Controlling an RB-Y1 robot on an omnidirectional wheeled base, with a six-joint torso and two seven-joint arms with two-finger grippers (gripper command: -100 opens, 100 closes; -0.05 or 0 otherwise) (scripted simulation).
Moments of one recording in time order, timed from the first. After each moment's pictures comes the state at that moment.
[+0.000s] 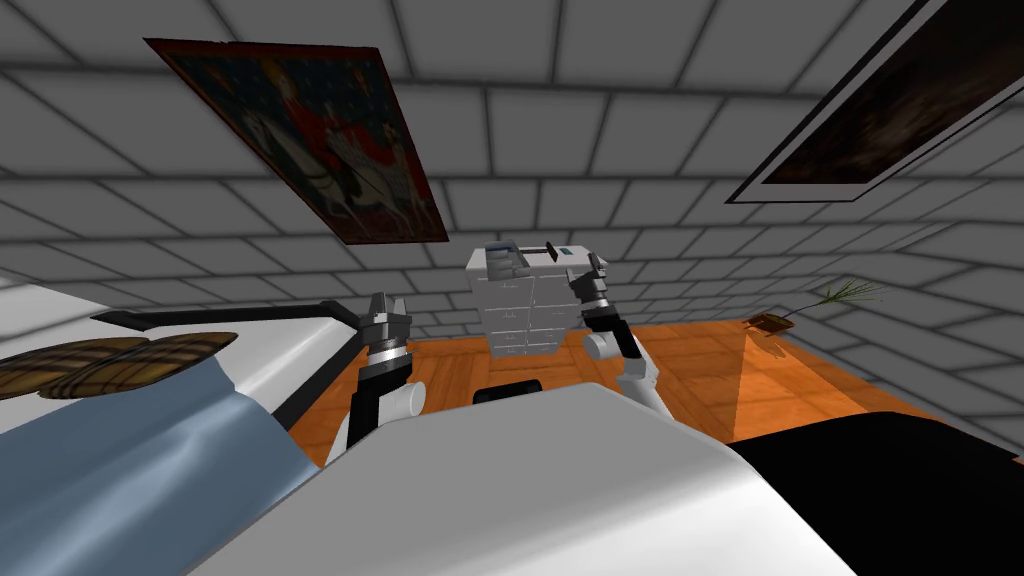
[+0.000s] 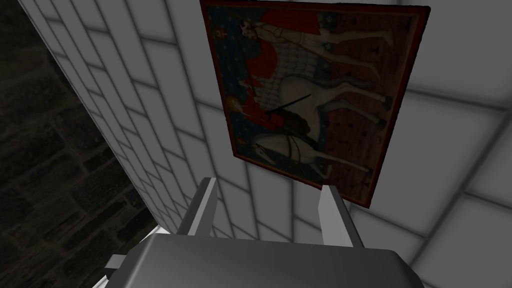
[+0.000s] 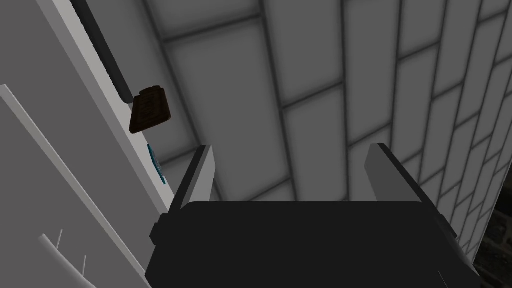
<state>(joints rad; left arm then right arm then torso) 0.48 0.00 0.04 -2.20 0.03 -0.40 0.05 0.28 -0.32 -0.08 -2.16 -0.27 -0.25 -0.21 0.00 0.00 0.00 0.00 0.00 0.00</state>
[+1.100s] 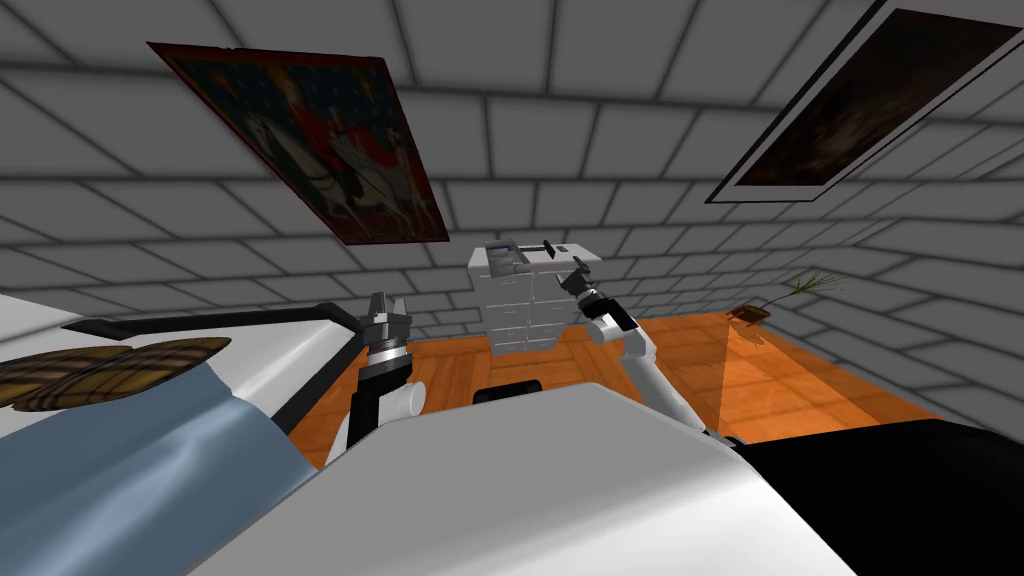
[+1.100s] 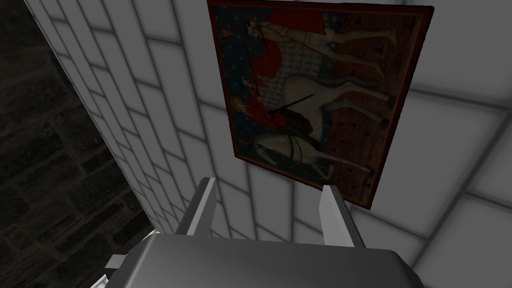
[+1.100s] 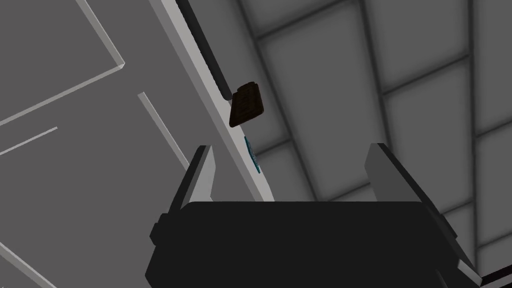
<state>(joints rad) 0.48 0.00 0.04 -2.20 0.03 -0.40 0.05 0.15 -0.50 -0.07 -2.06 -0.44 0.06 -0.41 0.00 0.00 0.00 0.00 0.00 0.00</state>
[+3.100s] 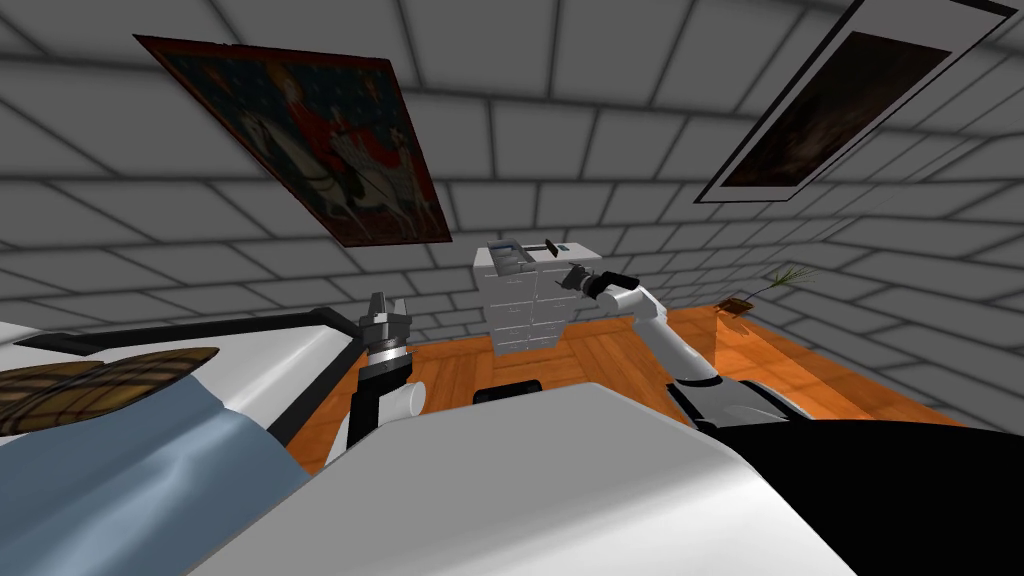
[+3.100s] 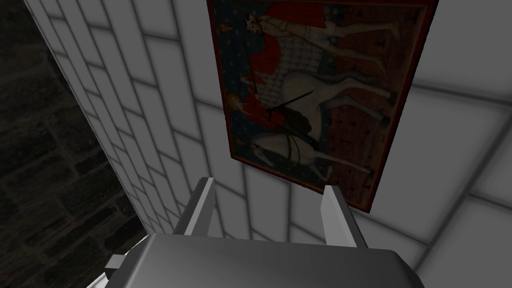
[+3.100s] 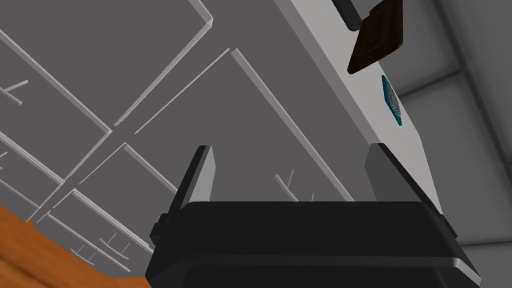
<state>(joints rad) 0.48 0.00 0.04 -2.20 0.03 -0.40 0.05 -0.09 -0.79 -0.06 -1.87 -0.75 0.59 -0.77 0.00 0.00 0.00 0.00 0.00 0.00</state>
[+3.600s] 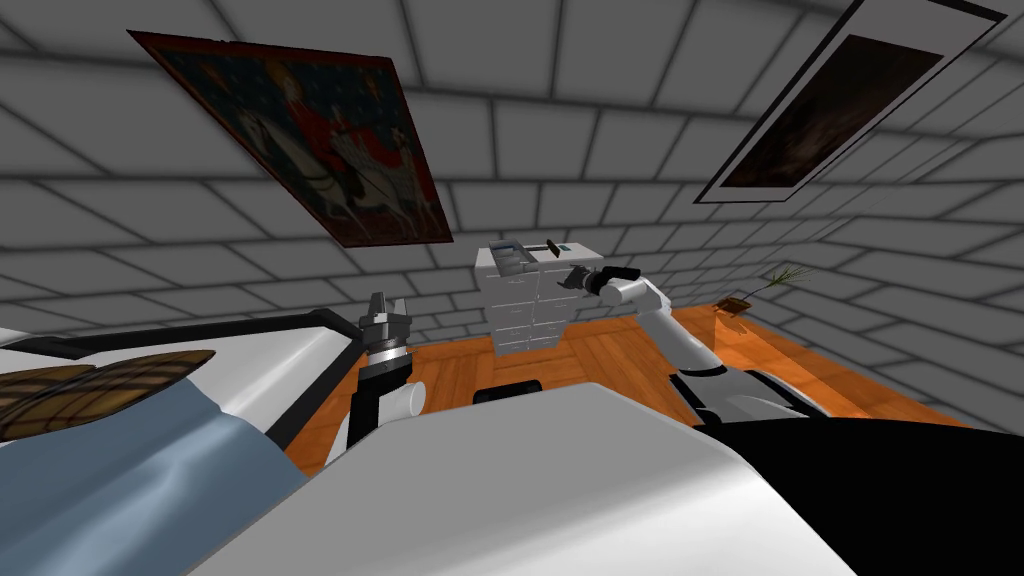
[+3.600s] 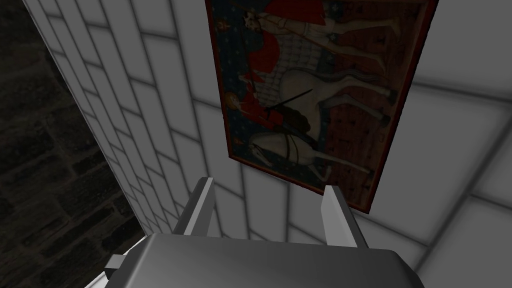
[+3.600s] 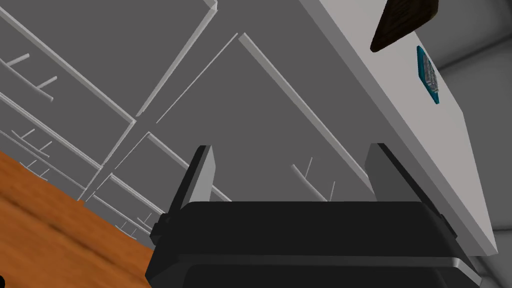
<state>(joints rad) 0.48 0.00 0.04 -2.20 0.03 -0.40 0.05 -0.15 -0.85 -0.06 -1.83 -0.81 0.72 -0.86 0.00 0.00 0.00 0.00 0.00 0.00</state>
